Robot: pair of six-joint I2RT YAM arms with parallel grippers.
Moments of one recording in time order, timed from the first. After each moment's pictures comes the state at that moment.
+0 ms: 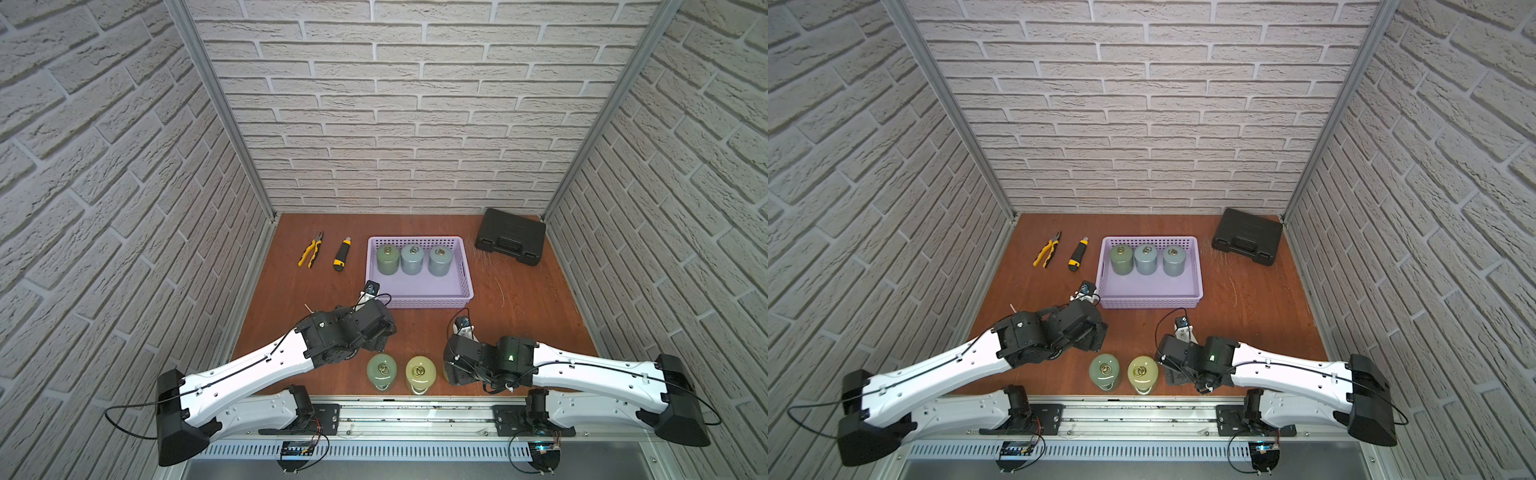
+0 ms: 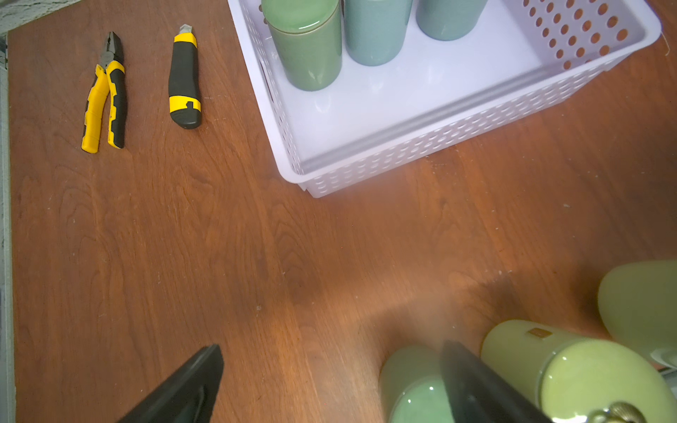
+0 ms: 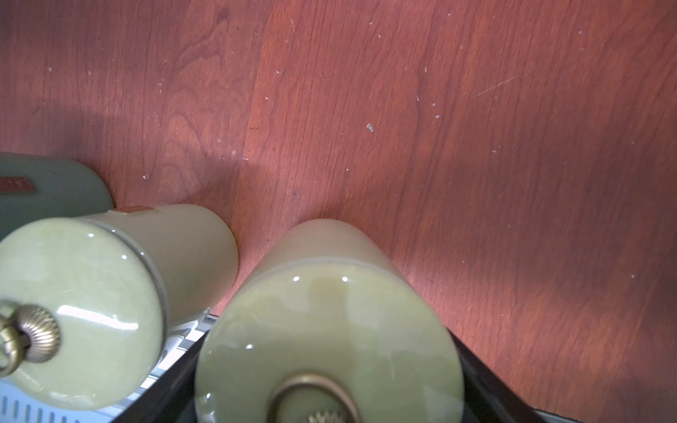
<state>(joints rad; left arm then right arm) -1.06 1.05 0.97 -1.00 -0.49 -0.57 1.17 1.11 0.77 -0.99 0.30 0.98</state>
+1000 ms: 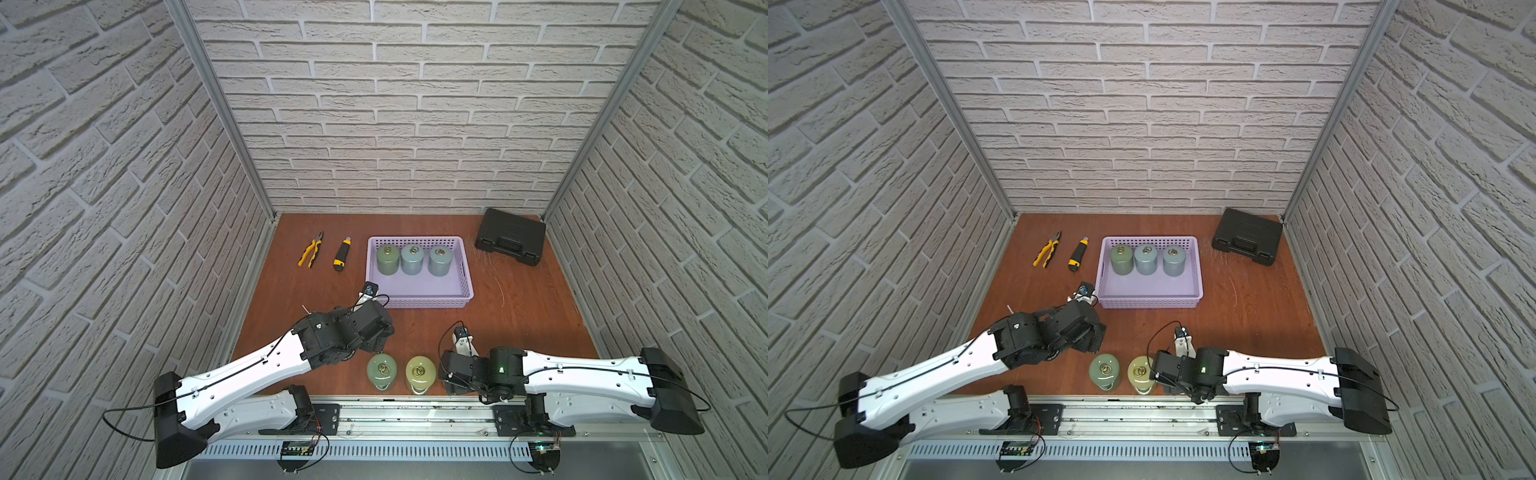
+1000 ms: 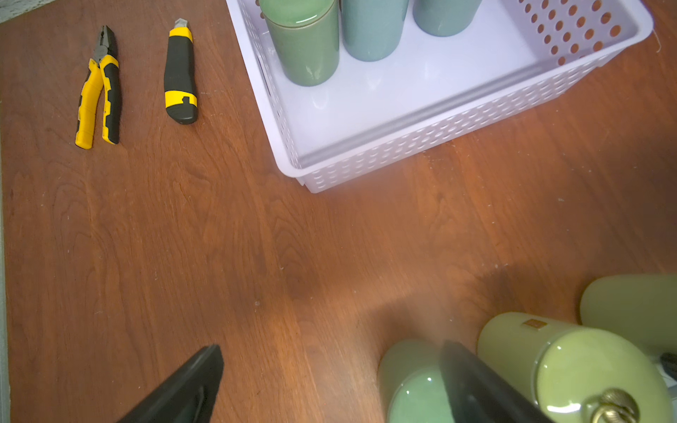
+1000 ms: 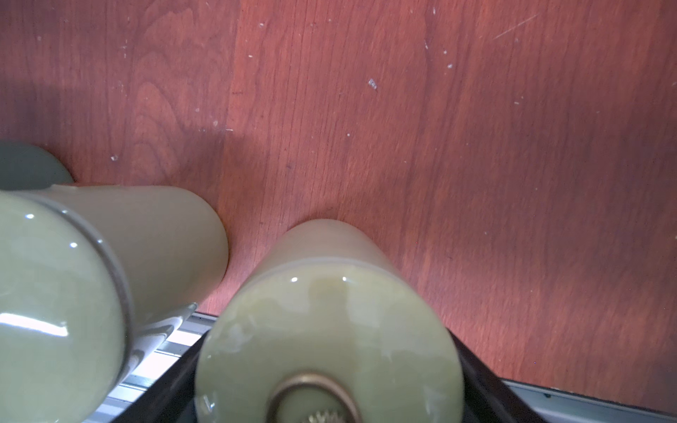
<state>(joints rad) -1.06 1.03 0.96 -1.00 -0.47 -0.57 1.27 1.15 0.73 -0.97 0.33 1.14</state>
